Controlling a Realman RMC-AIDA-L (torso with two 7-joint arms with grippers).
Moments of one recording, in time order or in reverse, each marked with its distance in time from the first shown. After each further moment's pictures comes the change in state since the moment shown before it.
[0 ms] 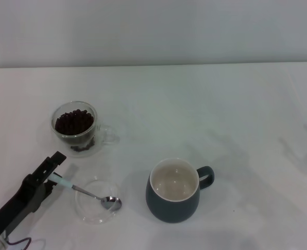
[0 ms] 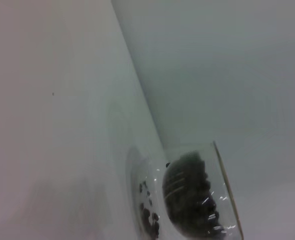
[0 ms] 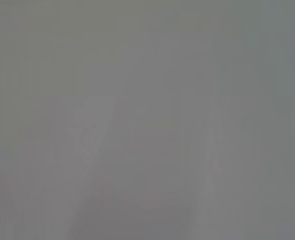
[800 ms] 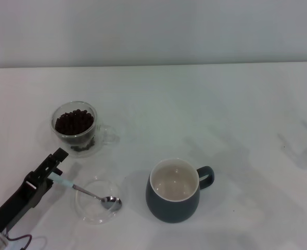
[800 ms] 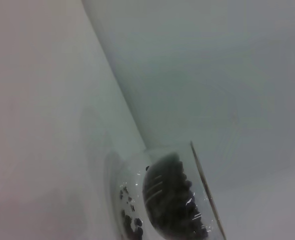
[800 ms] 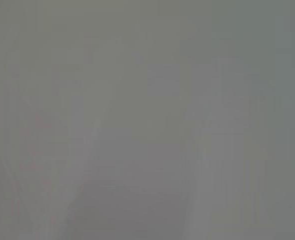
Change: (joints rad) left arm -0.002 -0.002 -0.006 0.006 0.005 0.028 0.068; right arm 0.018 0.002 0.008 0.001 0.002 0.039 0.000
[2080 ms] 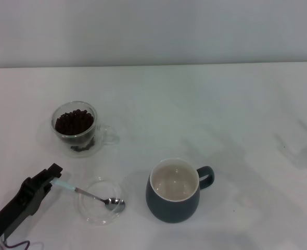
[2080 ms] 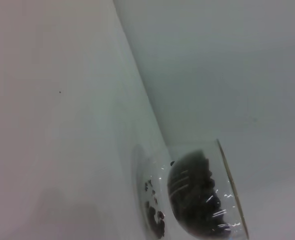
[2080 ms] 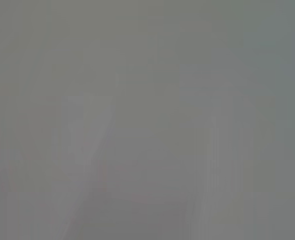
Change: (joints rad) left arm 0.012 0.004 0.002 -0.009 0.003 -0.027 -0.053; right arm 0.004 0.001 -0.003 -0.007 -0.009 -0.001 0.000
